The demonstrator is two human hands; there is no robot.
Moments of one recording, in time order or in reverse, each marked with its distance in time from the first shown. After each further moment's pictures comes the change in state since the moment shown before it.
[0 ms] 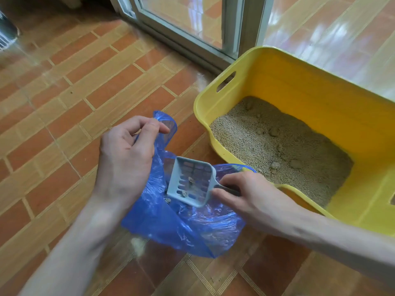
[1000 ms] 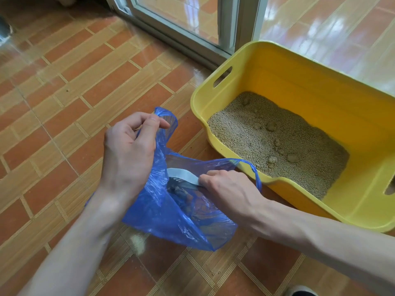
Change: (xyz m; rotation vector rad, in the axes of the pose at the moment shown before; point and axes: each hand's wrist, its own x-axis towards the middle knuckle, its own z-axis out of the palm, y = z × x) left_hand 0.004 -0.009 0.008 -0.018 0.004 -0.014; right_hand 0.036 0.022 0.051 -0.519 0.060 -0.238
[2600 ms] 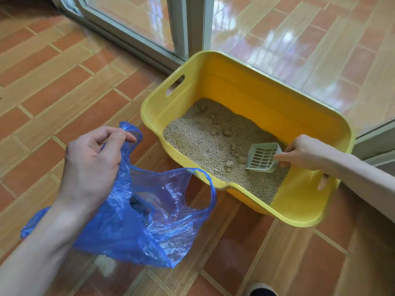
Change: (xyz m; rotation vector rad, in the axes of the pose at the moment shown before) left_hand 0.010 -0.016 0.031 -0.002 -0.087 0.003; right_hand -0.091 0.205 -0.116 0.183 -0.182 0.947
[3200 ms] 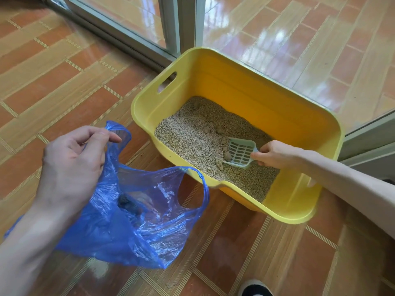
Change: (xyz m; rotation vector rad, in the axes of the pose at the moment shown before) left_hand 0.002 -0.011 -0.008 -0.023 0.010 -0.024; right_hand 0.039 -0.001 0.036 0.065 -0.155 -0.065
